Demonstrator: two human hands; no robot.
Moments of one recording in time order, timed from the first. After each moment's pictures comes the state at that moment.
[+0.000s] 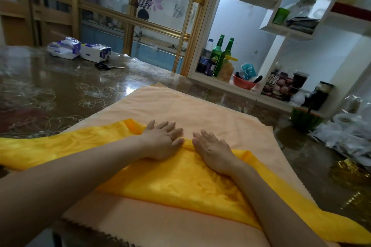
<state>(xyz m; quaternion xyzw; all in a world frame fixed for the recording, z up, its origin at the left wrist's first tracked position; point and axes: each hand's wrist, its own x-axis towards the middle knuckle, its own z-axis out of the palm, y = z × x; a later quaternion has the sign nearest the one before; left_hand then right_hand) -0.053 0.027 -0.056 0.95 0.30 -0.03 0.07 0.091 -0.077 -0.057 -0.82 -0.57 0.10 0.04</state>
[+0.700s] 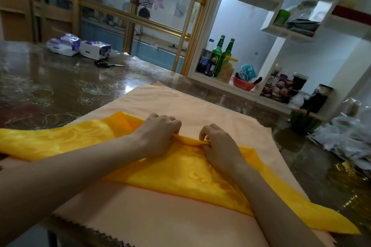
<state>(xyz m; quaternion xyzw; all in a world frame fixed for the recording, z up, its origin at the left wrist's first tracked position) -0.066 0.018 -0.041 0.96 0.23 0.18 0.00 0.078 -0.092 -0.039 -0.78 -0.60 -0.07 0.15</state>
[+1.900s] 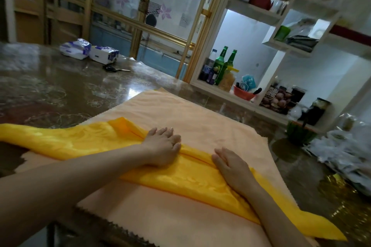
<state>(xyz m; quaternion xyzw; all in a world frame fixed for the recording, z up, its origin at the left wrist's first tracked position) -0.057 0.011 -0.057 0.94 0.33 0.03 0.12 0.112 -0.127 -0.056 -0.83 -0.53 0.02 0.15</state>
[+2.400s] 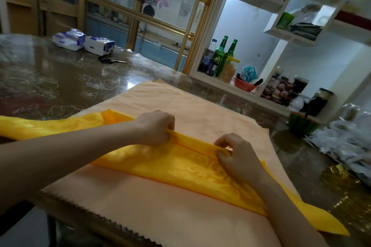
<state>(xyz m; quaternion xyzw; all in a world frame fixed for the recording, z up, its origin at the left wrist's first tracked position) -0.075 0.017 -0.026 0.94 0.30 0.10 0.12 0.106 -0.133 -0.038 -0.76 -0.60 -0.04 0.23</state>
